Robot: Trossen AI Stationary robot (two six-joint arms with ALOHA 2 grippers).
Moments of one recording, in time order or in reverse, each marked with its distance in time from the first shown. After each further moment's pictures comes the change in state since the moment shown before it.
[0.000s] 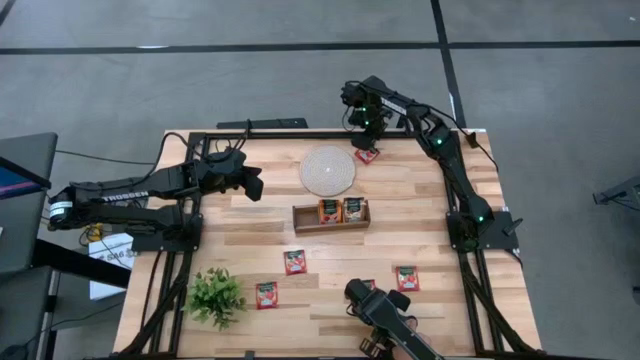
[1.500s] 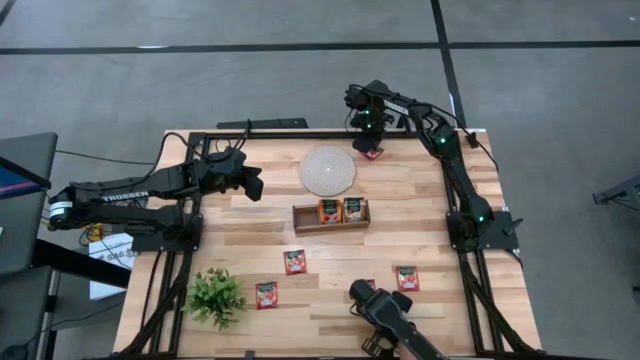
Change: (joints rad) left arm 0.000 0.000 0.000 0.000 0.000 -0.001; right arm -0.017 -0.021 -0.135 0.124 -0.056 -0.001
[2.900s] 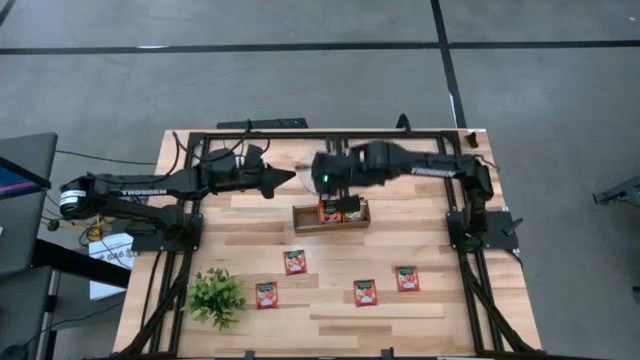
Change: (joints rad) left arm -0.050 0.178 -0.001 0.640 0.342 -0.295; right arm 0.837 -0.539 0.003 0.111 0.444 -0.183
